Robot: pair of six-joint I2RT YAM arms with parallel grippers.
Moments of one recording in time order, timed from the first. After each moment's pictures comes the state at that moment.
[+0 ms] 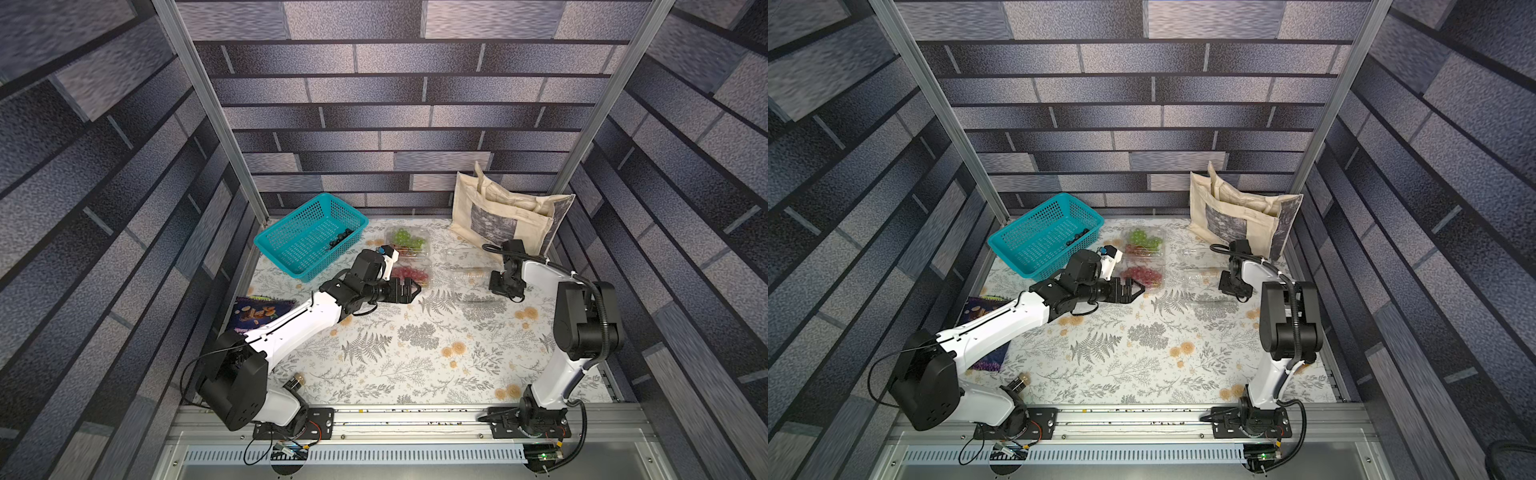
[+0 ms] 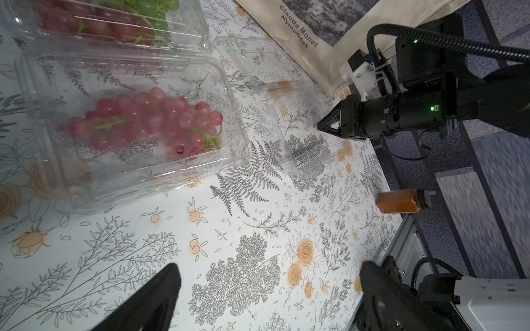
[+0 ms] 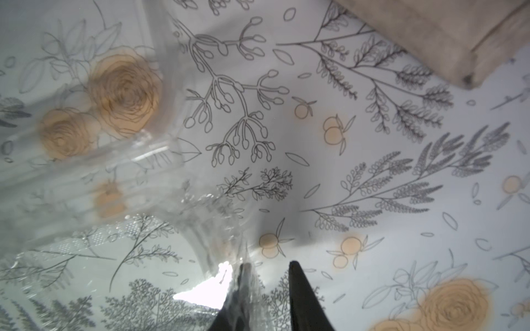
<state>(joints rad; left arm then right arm) -0.63 1.43 1.01 -0.23 0.35 -0.52 0.03 1.79 1.14 -0.63 0.04 0.28</state>
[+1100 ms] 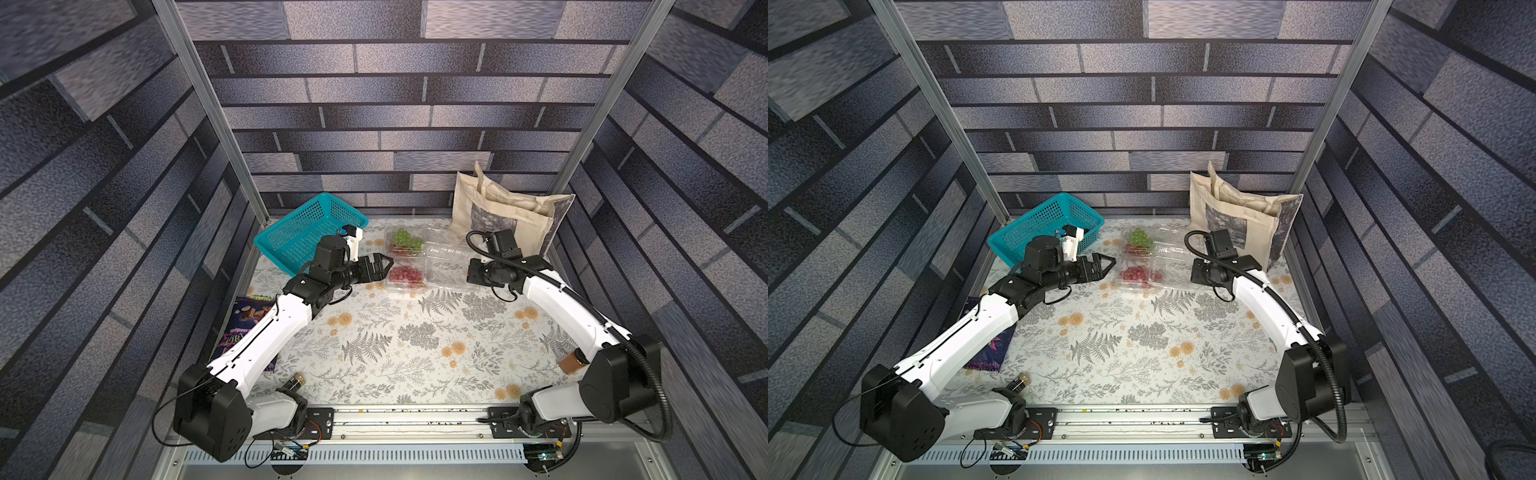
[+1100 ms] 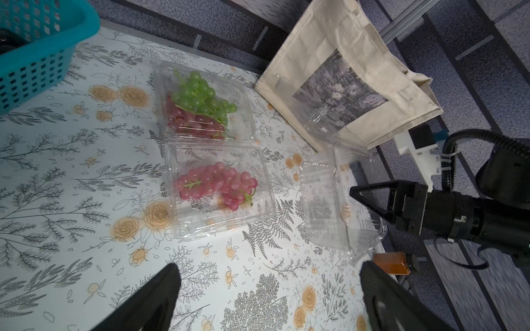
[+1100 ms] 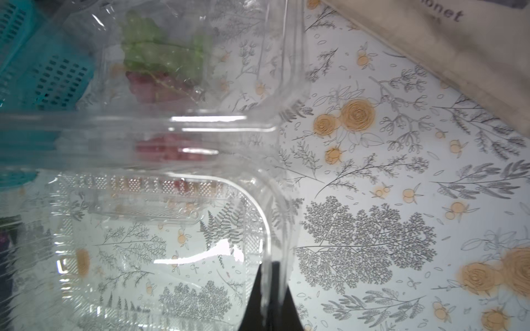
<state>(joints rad) -0.40 1.24 1.02 -0.26 0.36 -0.54 0.38 1.44 1.17 -0.70 -0.04 0.43</state>
